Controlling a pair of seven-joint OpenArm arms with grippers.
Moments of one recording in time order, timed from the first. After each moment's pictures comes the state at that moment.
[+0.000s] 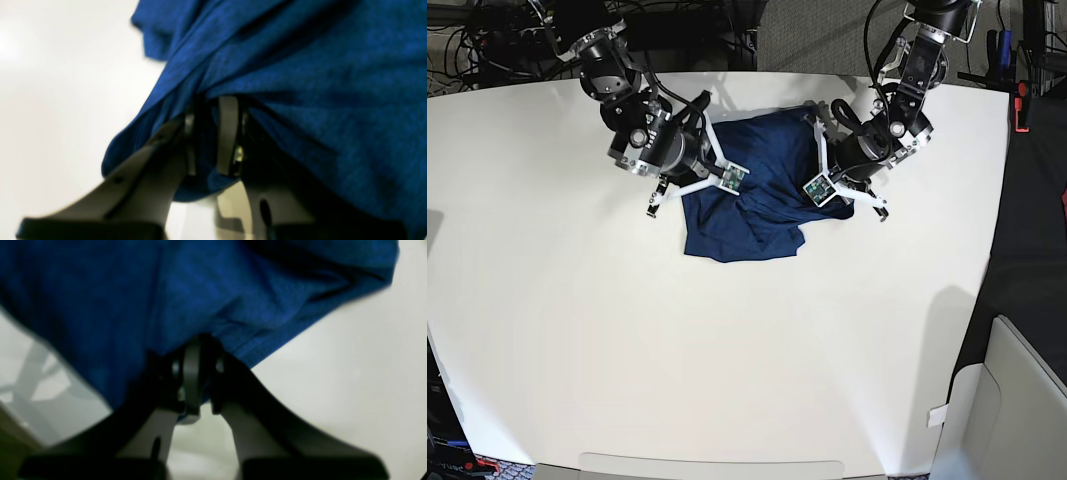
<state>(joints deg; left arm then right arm) 6.6 -18.2 14.6 89.1 9.9 -27.3 20.6 -0.9 10.2 -24.9 104.8 0.1 38.8 -71.6</state>
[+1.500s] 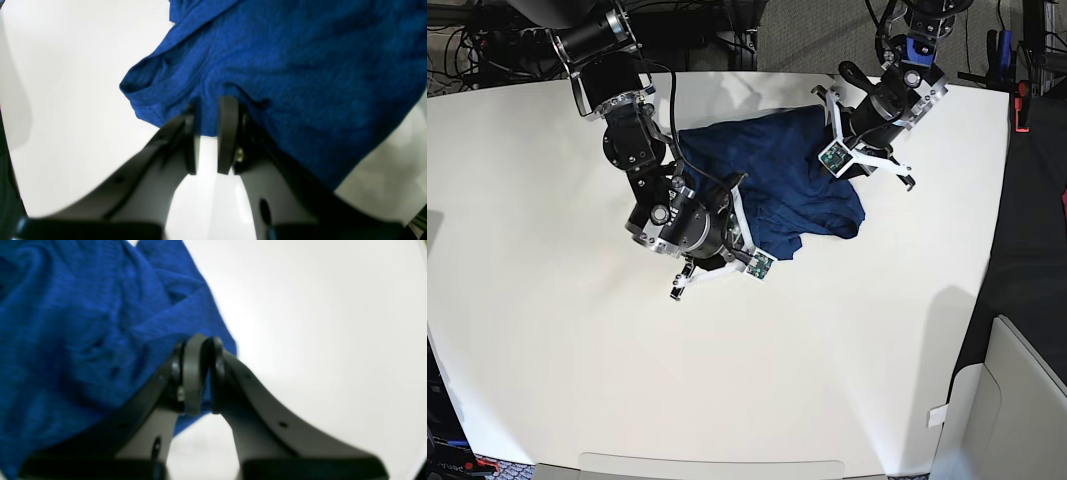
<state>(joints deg) 19.9 -15.3 6.5 109.0 13.1 -27.6 26.9 15.1 1.8 -22.9 93.2 -7.0 39.1 -60.8</state>
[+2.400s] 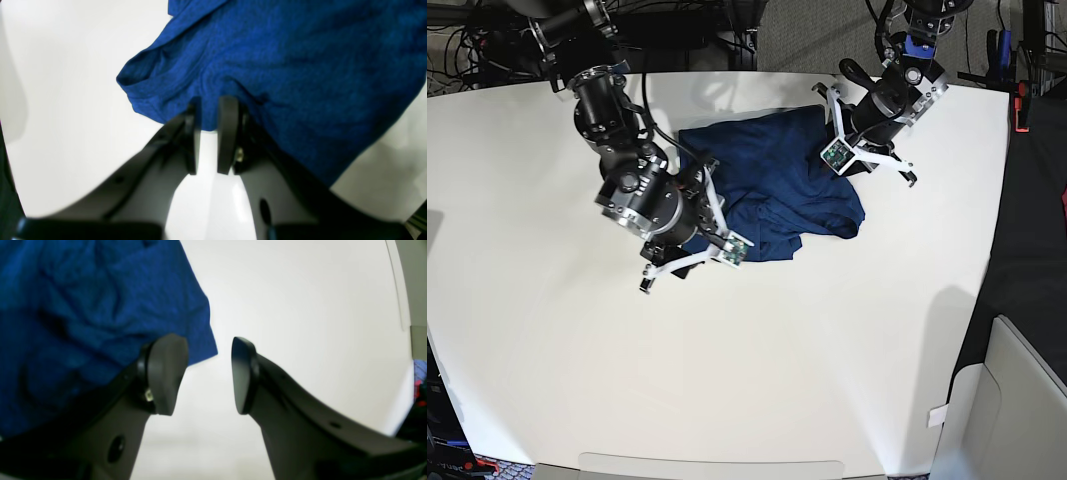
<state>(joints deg) 20.6 -14.7 5.6 109.1 13.1 -27.6 26.9 11.3 7.2 -25.3 106.3 -6.0 39.1 -67.3</state>
